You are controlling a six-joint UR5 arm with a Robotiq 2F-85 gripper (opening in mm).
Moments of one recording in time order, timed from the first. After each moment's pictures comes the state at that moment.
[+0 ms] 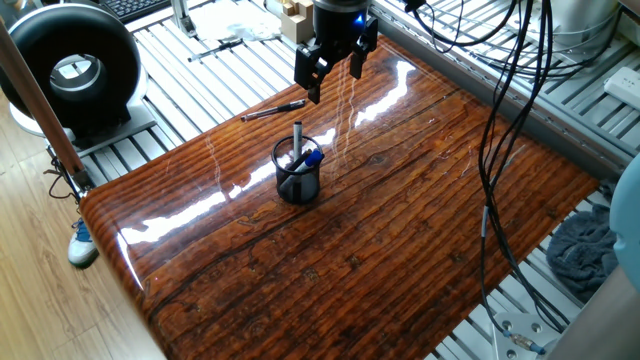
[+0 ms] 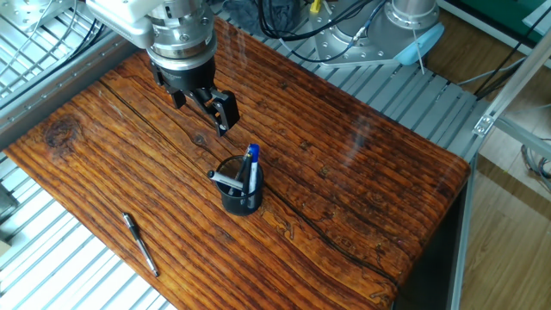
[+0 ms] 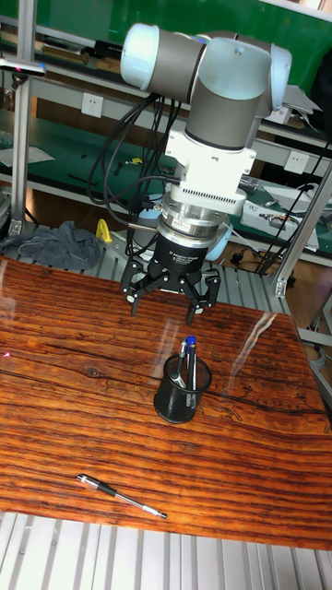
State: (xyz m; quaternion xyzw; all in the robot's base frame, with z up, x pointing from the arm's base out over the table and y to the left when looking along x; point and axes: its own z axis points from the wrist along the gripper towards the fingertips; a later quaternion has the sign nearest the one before) arm 0.544 0.002 0.190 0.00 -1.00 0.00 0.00
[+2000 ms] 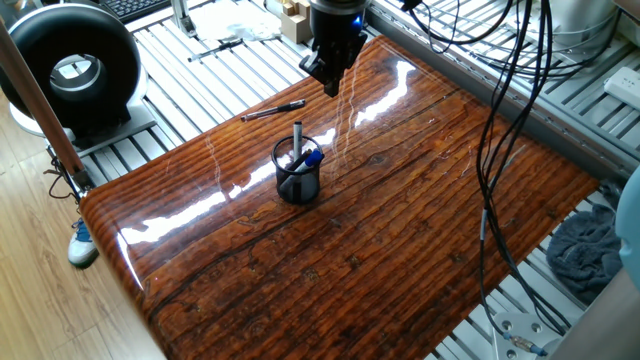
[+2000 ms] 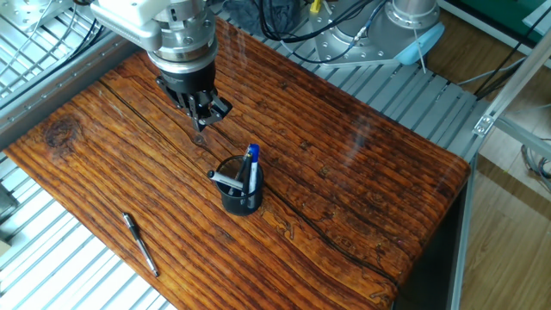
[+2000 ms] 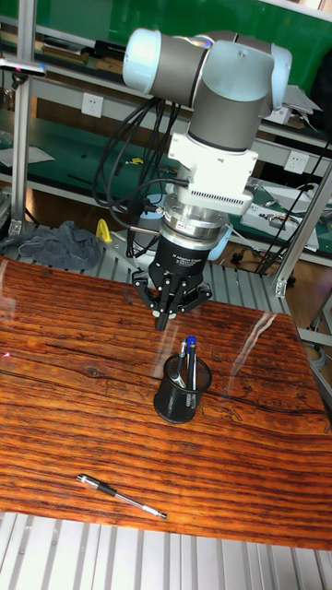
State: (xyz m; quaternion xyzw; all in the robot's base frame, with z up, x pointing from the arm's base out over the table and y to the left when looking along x) arm 0.551 0.004 0.188 0.04 -1.00 0.00 -0.02
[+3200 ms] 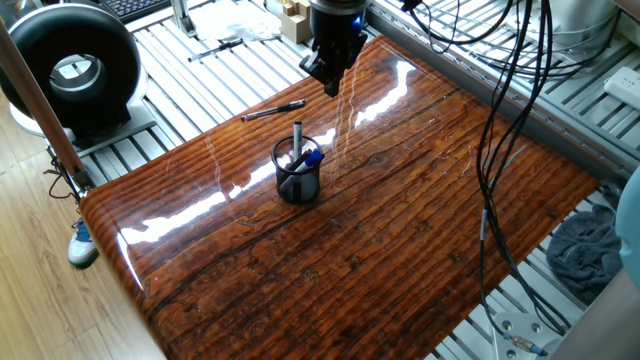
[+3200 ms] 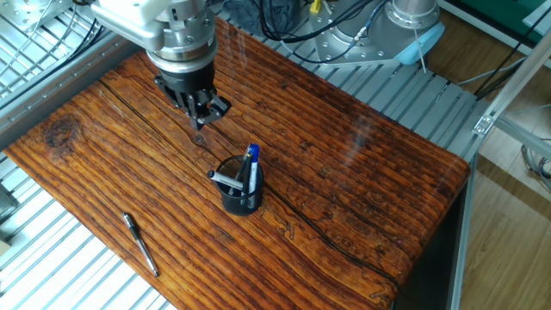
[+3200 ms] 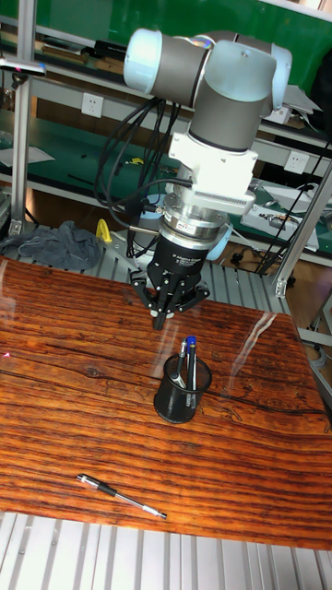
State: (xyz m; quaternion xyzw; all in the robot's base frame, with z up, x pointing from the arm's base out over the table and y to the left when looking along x) arm 0.552 -0.007 0.189 0.10 -0.99 0.02 -0.01
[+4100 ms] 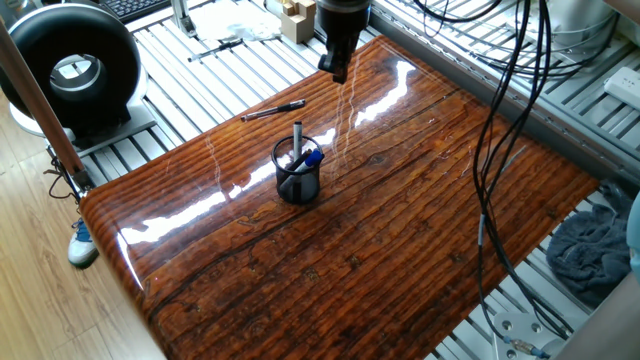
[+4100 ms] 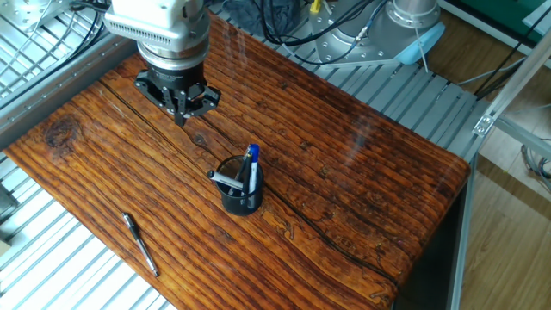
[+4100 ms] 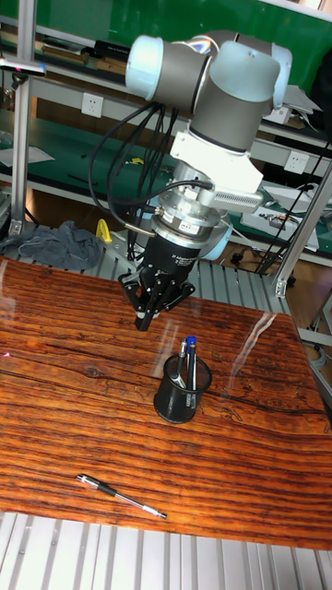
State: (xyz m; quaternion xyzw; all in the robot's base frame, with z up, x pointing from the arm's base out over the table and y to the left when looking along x) arm 0.564 -0.027 0.190 0.22 -0.97 0.06 -0.03
